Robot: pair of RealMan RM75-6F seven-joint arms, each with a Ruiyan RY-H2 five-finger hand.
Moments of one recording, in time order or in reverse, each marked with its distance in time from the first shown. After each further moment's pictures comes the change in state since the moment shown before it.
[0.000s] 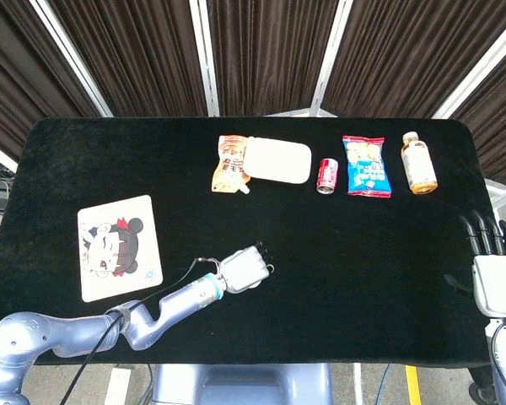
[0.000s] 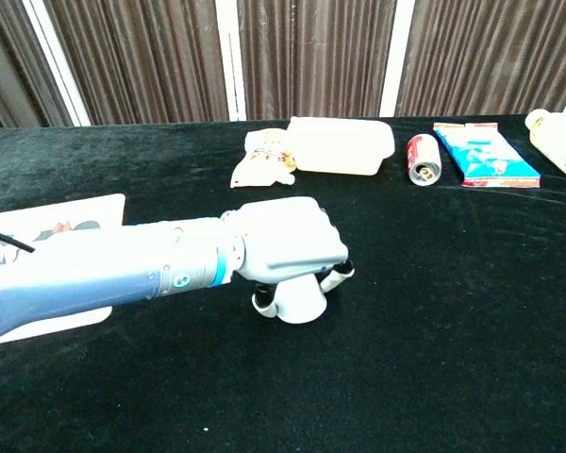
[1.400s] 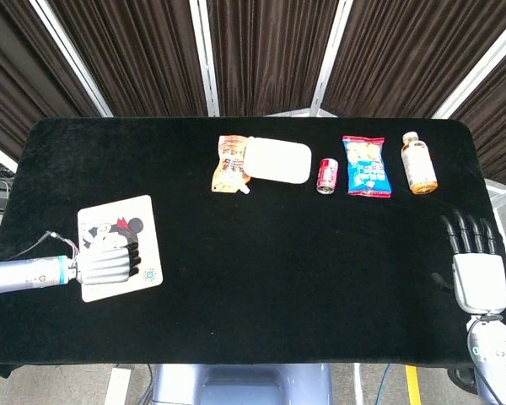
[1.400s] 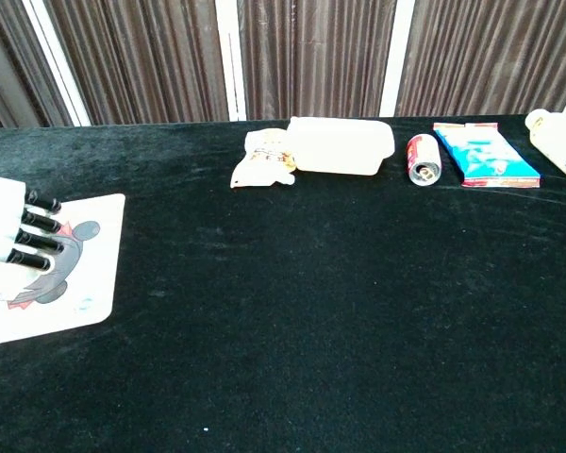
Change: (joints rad) left arm 0.216 0.302 0.591 0.885 0.722 0.856 -0.703; right arm -0.009 -0.076 0.057 0.008 -0.037 -0.044 -0.169
